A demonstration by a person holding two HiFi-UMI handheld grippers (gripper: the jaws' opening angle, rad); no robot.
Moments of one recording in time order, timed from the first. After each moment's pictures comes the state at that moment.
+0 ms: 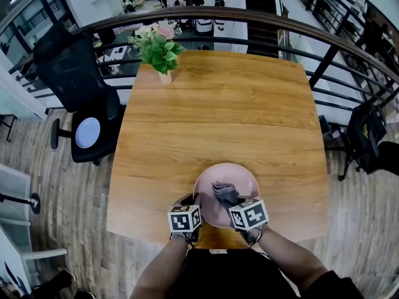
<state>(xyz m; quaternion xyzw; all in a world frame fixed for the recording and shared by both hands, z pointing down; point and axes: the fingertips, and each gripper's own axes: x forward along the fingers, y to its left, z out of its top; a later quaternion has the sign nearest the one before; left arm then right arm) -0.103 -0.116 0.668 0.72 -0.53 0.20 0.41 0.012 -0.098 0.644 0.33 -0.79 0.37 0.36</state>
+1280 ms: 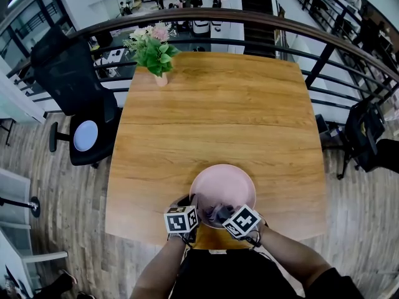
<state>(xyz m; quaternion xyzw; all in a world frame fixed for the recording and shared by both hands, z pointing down) -0.104 -0.115 0.667 0.71 -0.53 0.20 0.41 0.010 -0.025 0.674 0.15 -0.79 0.34 0.49</state>
